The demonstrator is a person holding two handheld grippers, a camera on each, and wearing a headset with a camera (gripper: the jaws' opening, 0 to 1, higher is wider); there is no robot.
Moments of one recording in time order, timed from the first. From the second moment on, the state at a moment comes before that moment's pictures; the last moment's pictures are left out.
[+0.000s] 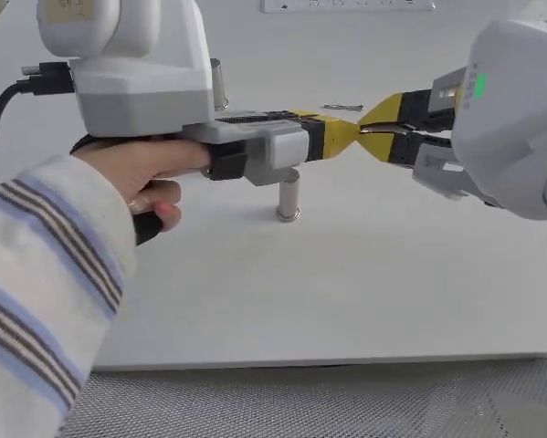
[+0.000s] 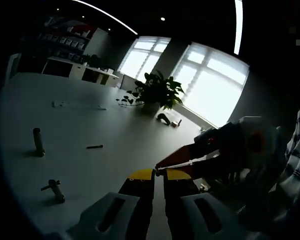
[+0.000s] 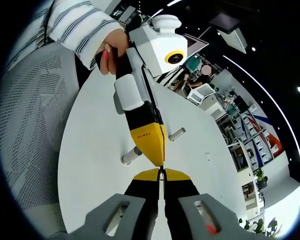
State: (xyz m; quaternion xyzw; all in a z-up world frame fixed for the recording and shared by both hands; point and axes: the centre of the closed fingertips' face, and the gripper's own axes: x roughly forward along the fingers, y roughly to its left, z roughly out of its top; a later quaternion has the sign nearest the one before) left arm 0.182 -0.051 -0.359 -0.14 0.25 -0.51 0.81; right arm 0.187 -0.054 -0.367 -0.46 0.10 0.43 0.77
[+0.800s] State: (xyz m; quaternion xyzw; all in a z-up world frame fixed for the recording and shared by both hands) left arm 0.184 -0.048 -0.364 -0.15 0.29 -0.49 0.81; right arm 0.184 -0.052 -0.369 -0.46 0.10 0.43 0.76
